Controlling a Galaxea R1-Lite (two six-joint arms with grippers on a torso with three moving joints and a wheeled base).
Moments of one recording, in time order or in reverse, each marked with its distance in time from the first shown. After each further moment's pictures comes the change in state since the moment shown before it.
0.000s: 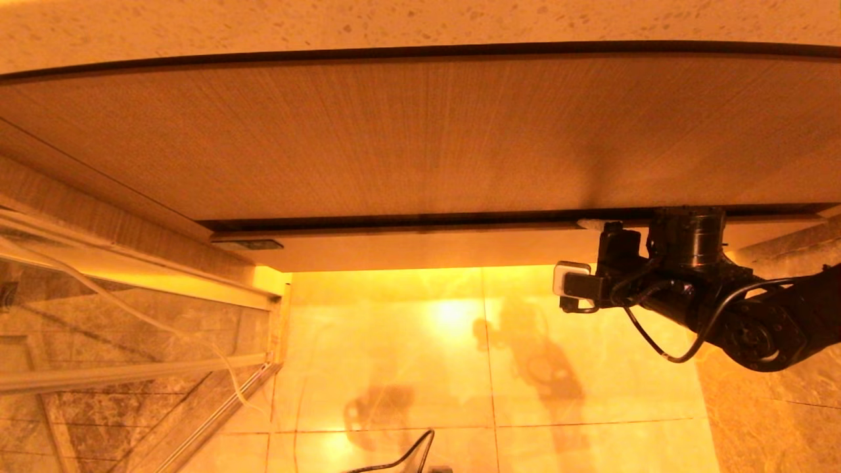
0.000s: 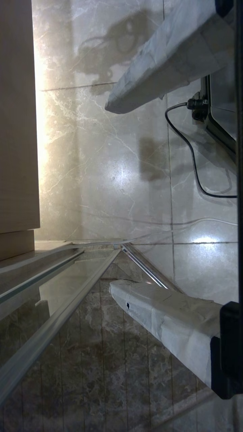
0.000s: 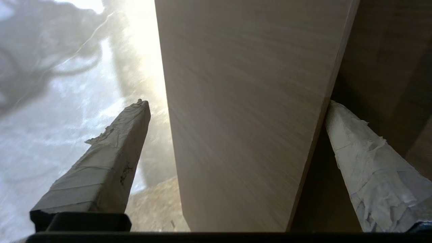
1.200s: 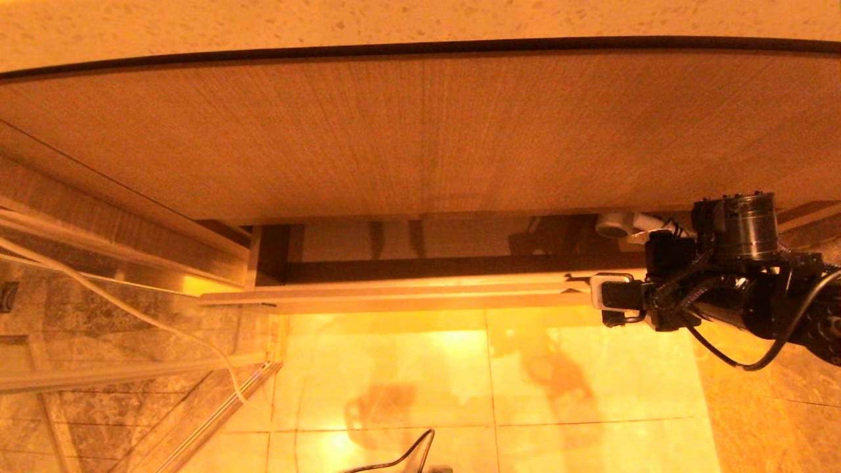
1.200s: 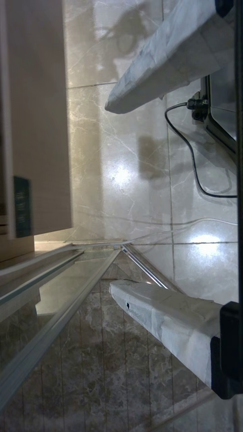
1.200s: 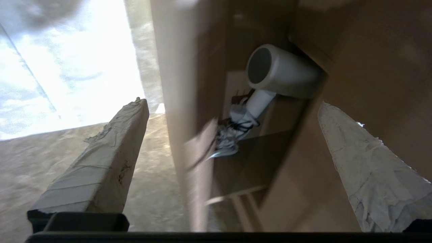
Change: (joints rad) left arm 0.000 0.000 0.000 0.000 -0.001 0.000; right arm 0.019 -0.269 -0.001 0.349 -0.203 -0.042
